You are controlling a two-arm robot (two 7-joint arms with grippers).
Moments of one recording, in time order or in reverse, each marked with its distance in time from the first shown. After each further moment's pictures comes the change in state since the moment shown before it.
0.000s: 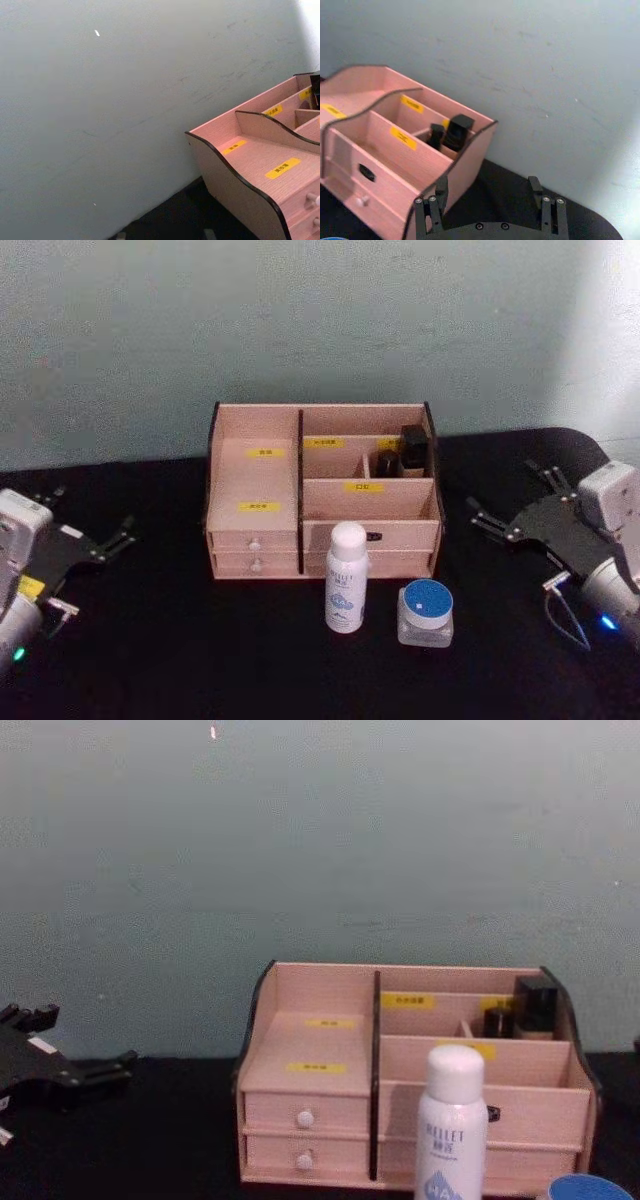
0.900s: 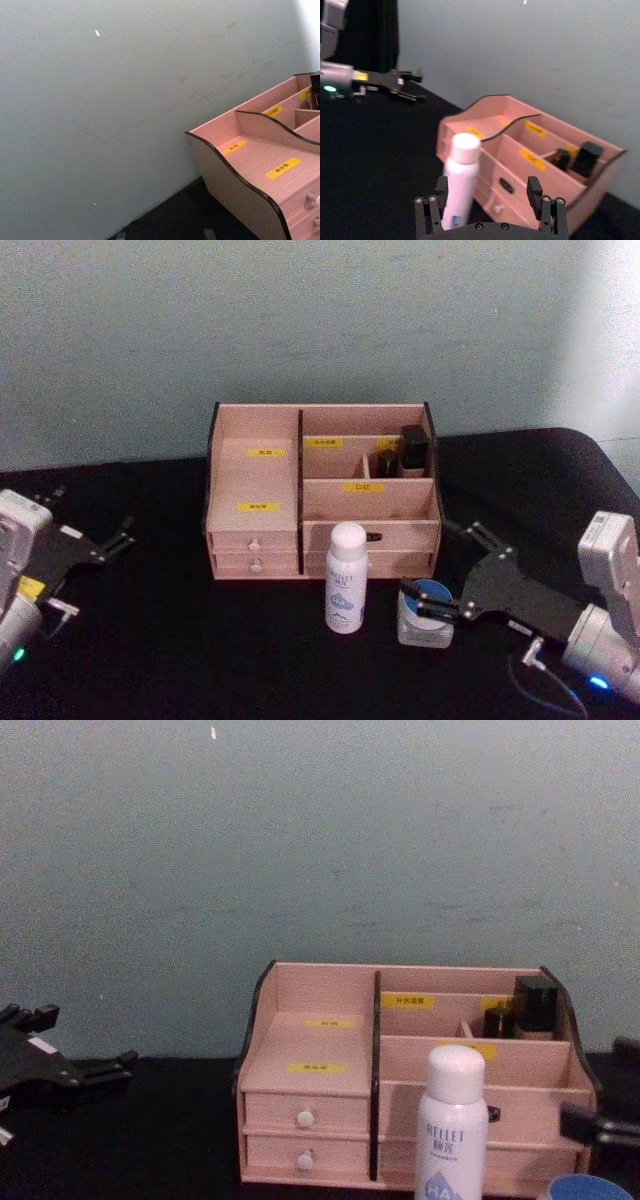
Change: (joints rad) left arm 0.000 0.000 0.000 0.000 0.000 0.000 0.000; right arm -0.098 0.052 -0.009 -0.124 0.156 -0.063 0.381
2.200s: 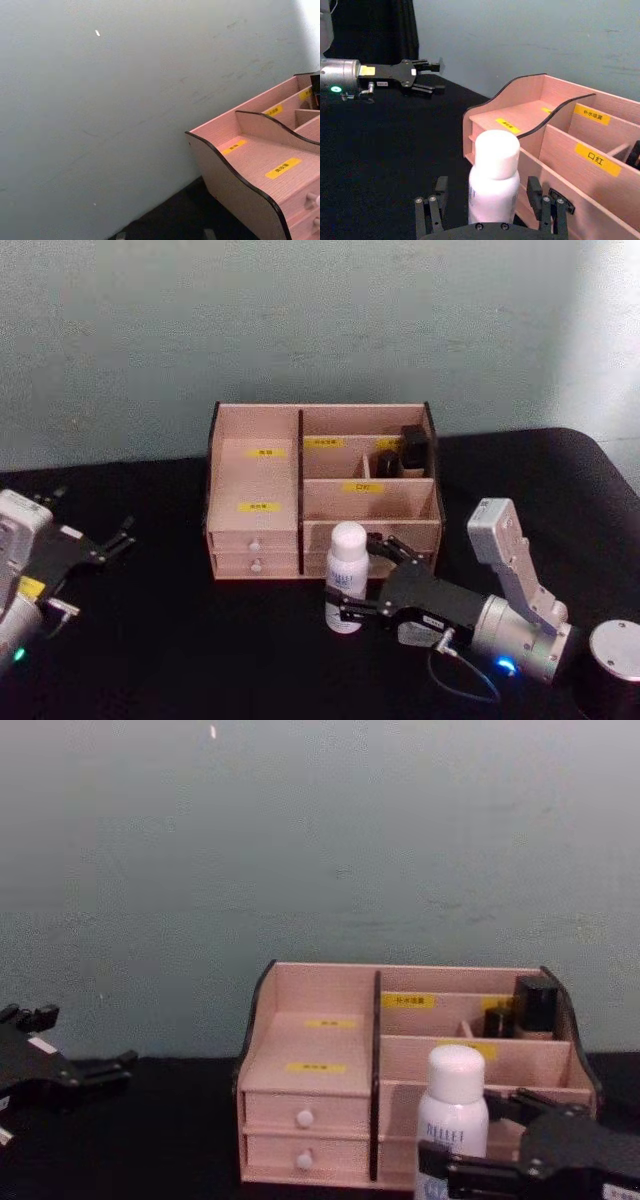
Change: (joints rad) left arm 0.000 0.000 0.000 0.000 0.000 0.000 0.000; right arm 0.193 -0.231 -0.079 0.246 -0.040 0.116 0.149
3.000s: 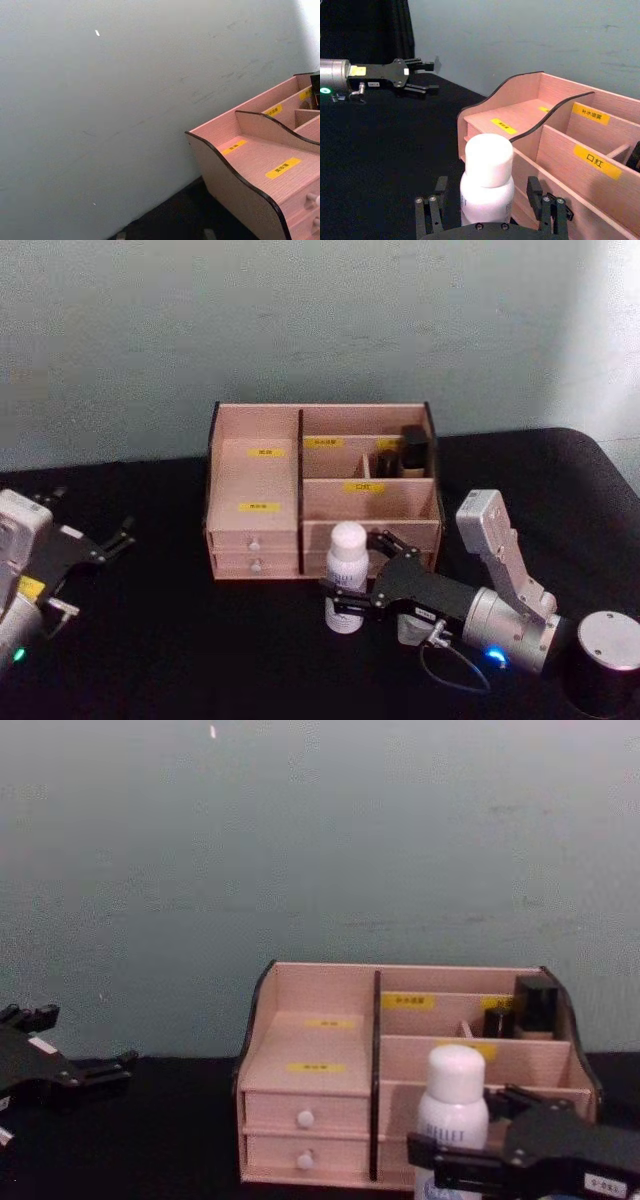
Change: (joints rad) left arm 0.000 0.000 0.000 0.000 0.000 0.000 0.000; right arm 0.033 -0.032 -0.001 0.040 -0.013 0.019 -0.001
